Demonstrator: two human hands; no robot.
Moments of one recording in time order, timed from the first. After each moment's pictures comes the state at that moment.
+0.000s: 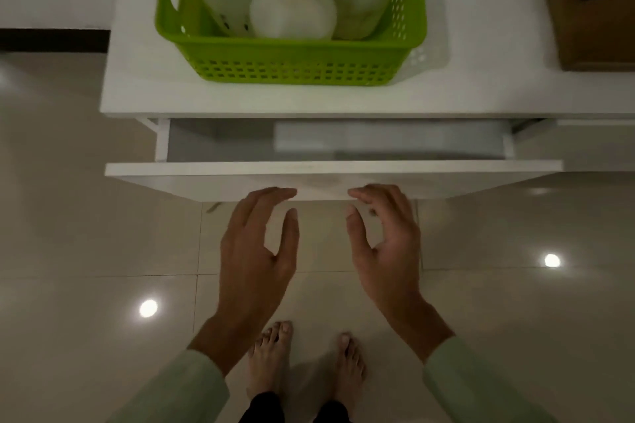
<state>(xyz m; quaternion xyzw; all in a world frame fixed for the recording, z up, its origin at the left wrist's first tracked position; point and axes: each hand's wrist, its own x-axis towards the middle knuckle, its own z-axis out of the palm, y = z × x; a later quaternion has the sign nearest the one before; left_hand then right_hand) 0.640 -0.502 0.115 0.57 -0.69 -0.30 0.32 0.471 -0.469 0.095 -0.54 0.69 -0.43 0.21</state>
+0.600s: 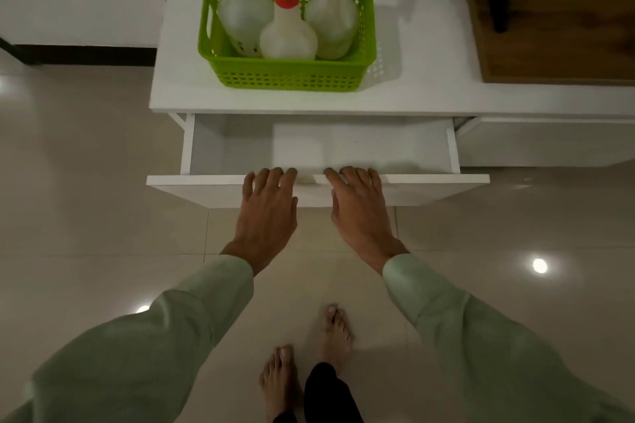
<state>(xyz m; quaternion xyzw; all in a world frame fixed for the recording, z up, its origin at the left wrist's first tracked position) 0.630 -0.494 0.156 0.55 -0.82 -0.14 0.00 0.465 -0.462 0.140 -0.68 0.72 -0.06 0.11</state>
